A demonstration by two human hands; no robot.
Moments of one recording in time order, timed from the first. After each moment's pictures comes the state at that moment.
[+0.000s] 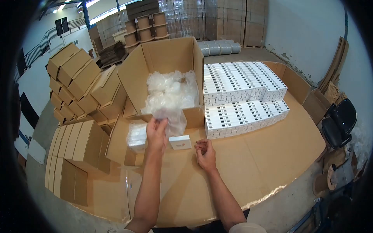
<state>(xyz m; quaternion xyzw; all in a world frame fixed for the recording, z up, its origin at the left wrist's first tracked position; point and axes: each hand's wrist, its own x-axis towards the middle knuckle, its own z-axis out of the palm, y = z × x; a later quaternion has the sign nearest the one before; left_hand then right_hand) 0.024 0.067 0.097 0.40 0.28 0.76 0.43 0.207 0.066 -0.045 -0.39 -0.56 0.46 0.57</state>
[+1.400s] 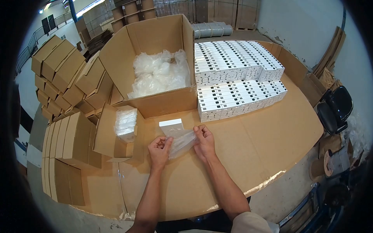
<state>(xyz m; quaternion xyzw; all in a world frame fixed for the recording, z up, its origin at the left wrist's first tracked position) 0.040 -0.005 -0.009 0.41 0.55 0.62 0.38 0.209 0.052 -0.019 -0.21 -0.25 0.72 0.61</state>
